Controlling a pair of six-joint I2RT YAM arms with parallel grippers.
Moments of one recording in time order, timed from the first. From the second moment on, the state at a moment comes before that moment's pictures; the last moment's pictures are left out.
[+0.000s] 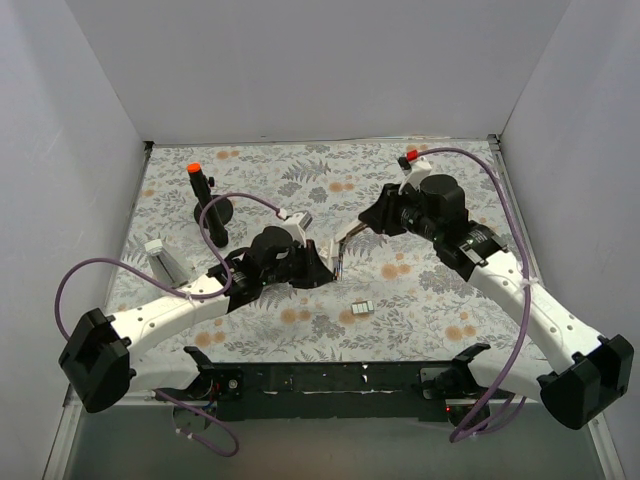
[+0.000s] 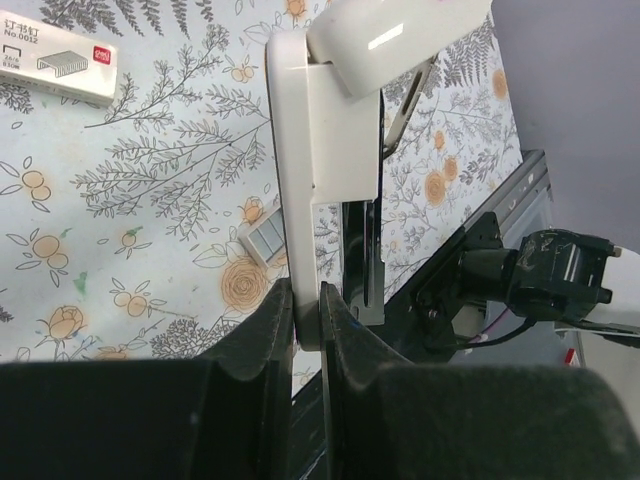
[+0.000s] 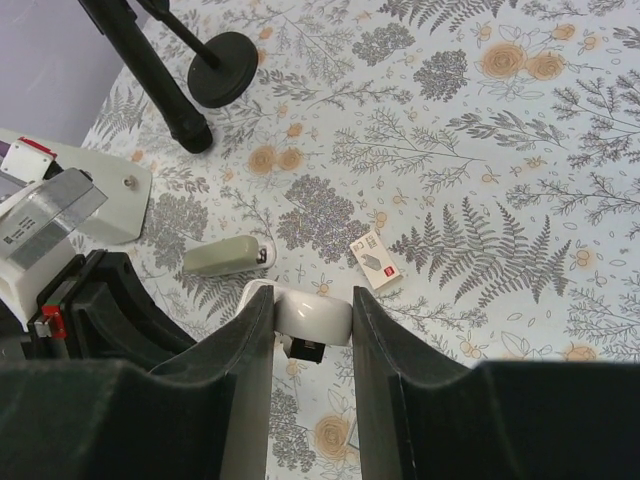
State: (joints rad) left arm -0.84 1.19 0.76 -0.09 0.18 -0.74; right arm 0.58 1.11 1.04 -0.31 -0.14 0.41
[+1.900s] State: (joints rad) left arm -0.85 1.30 0.76 -0.07 0.34 -0.21; right arm 0.45 1.56 1.16 -0.72 -0.90 0.16
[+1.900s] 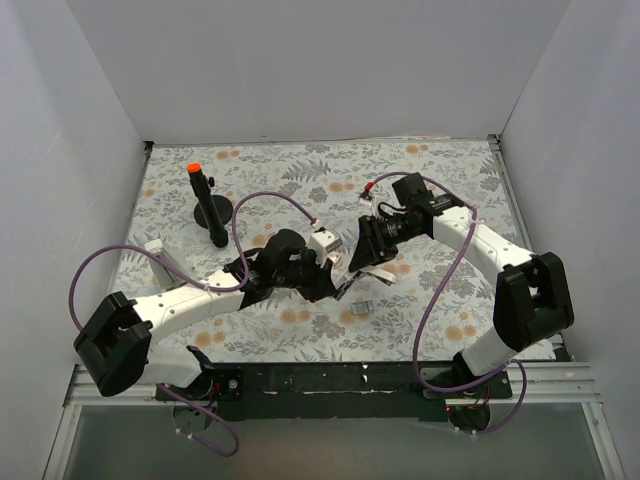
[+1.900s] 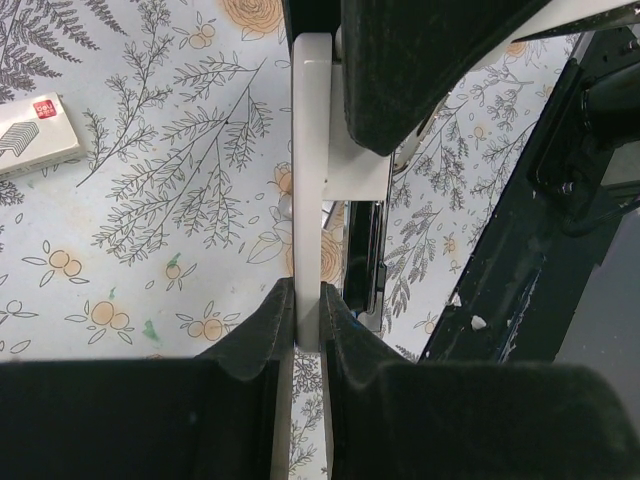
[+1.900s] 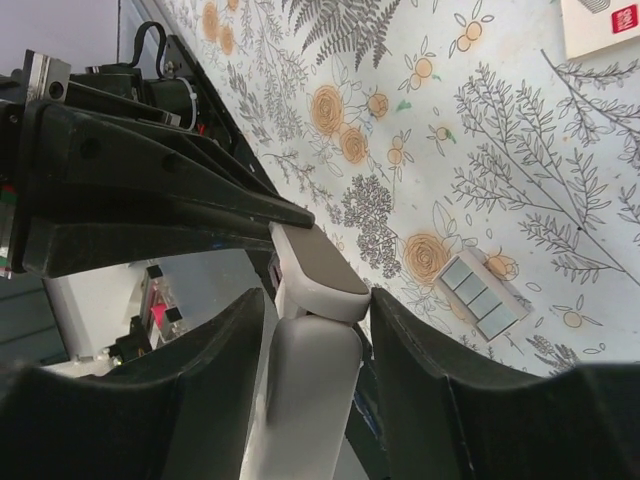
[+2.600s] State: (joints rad) left arm -0.85 1.33 0.77 -0.06 0.24 -0.26; right arm 0.40 1.56 1.11 -0.64 -0.93 0.22
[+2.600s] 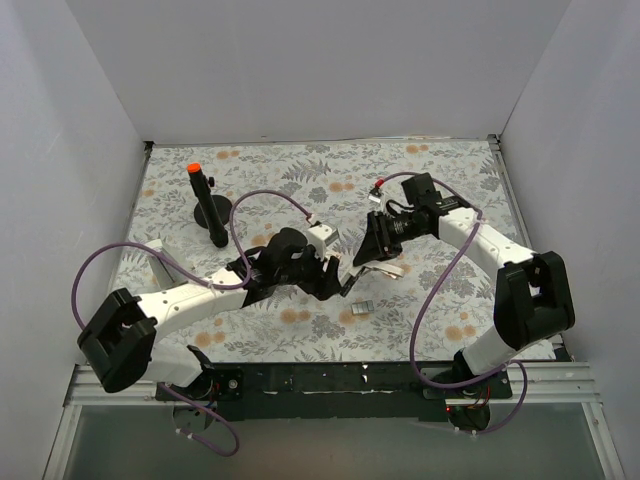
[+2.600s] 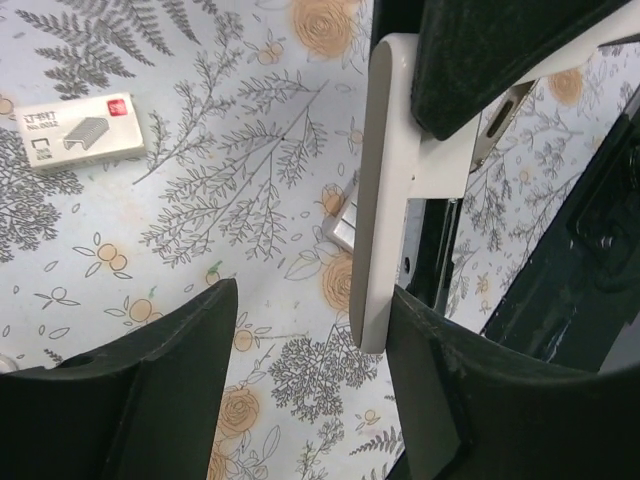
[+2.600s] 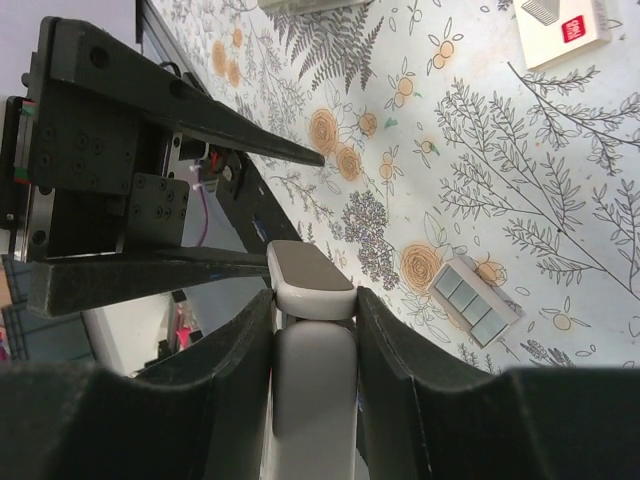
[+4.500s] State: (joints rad) left arm -0.82 1.14 0.73 -0.03 0.19 -0.51; right arm 0.38 1.07 0.34 0.58 -0.33 0.05
